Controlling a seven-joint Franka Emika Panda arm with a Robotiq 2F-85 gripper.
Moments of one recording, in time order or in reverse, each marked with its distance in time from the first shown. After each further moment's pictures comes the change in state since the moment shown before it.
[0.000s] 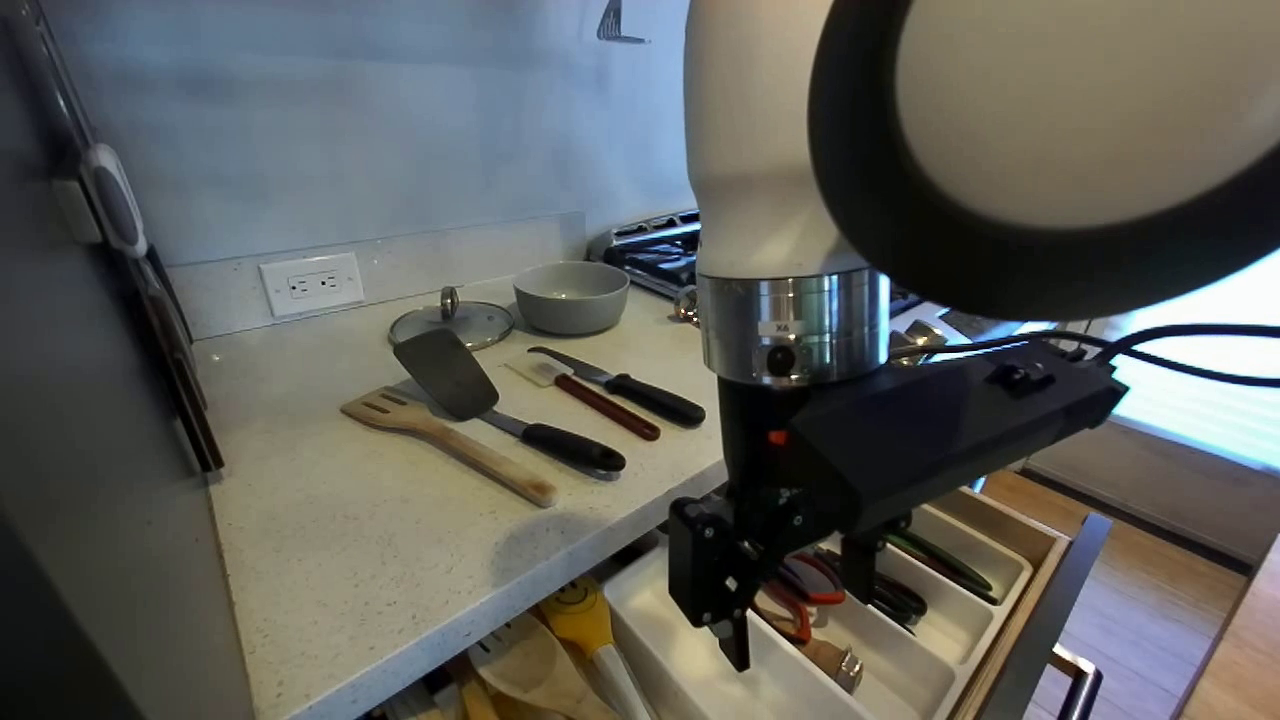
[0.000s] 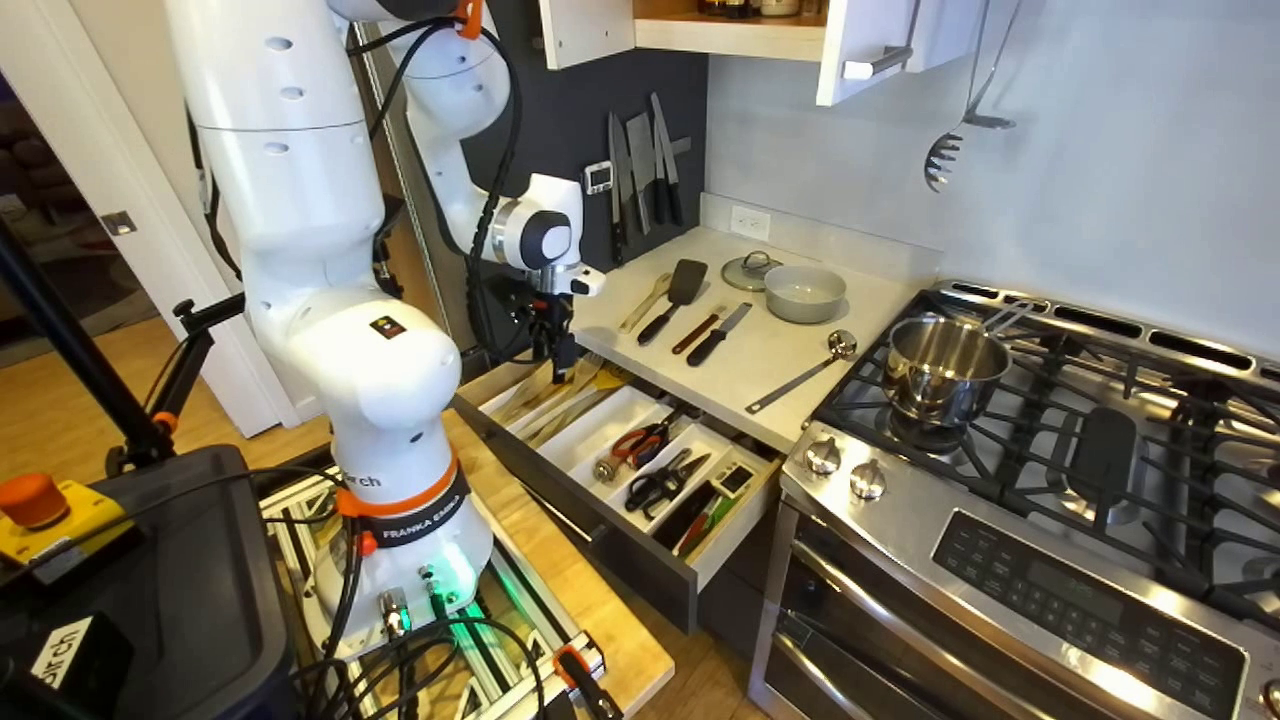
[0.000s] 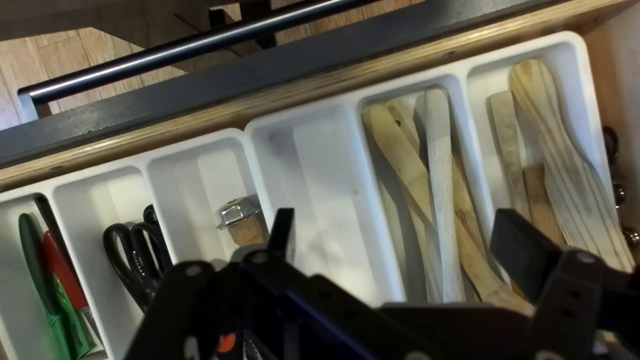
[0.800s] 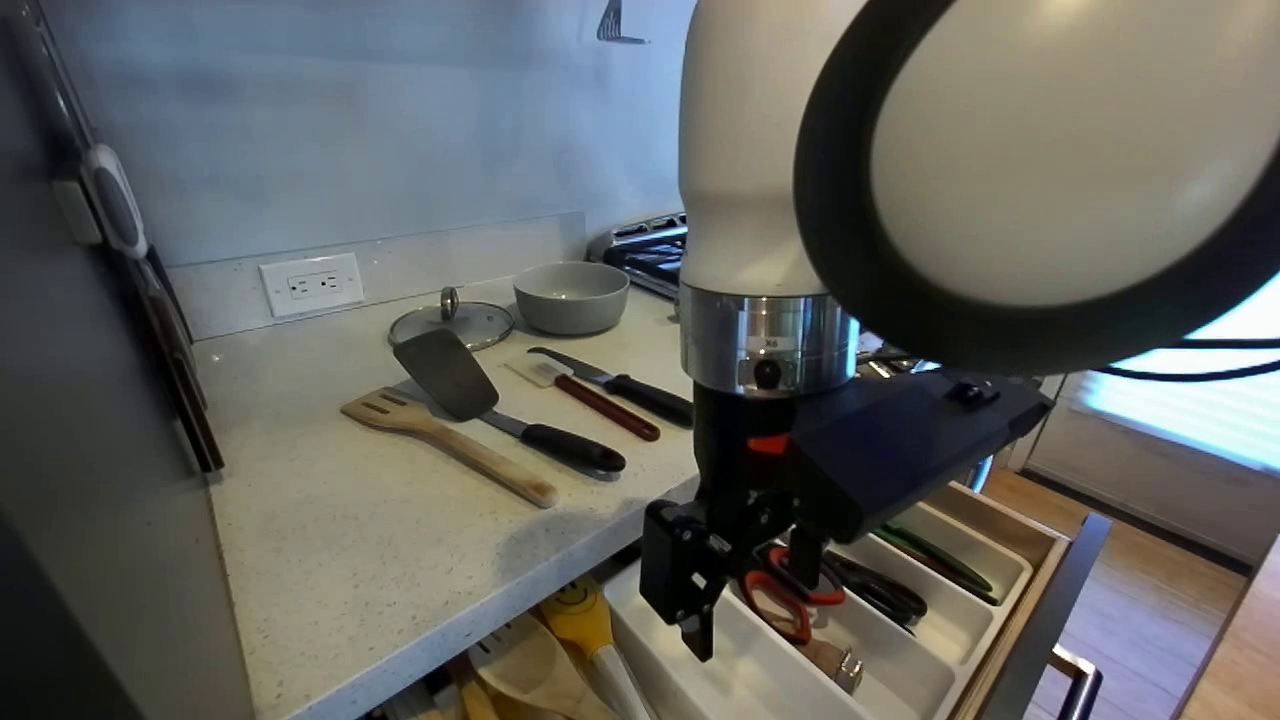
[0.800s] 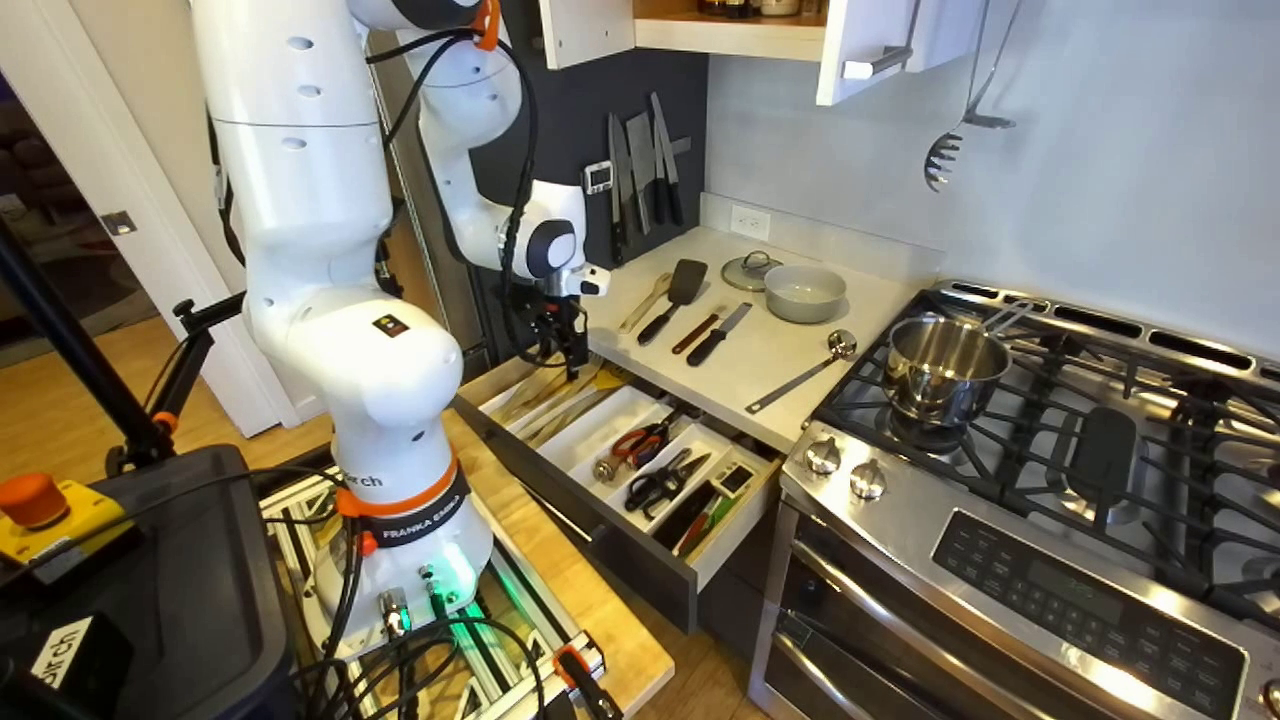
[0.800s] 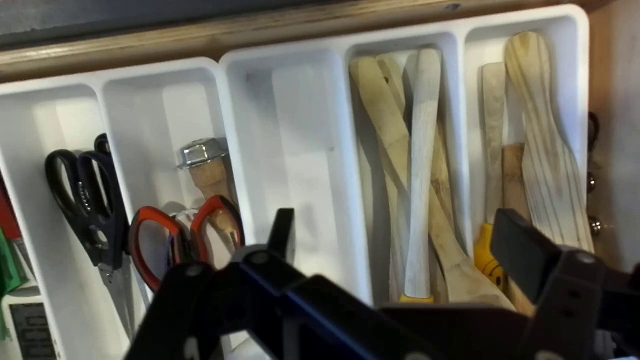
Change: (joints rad) arm 0.028 0.062 -0.041 0.016 -0.036 0.136 -0.136
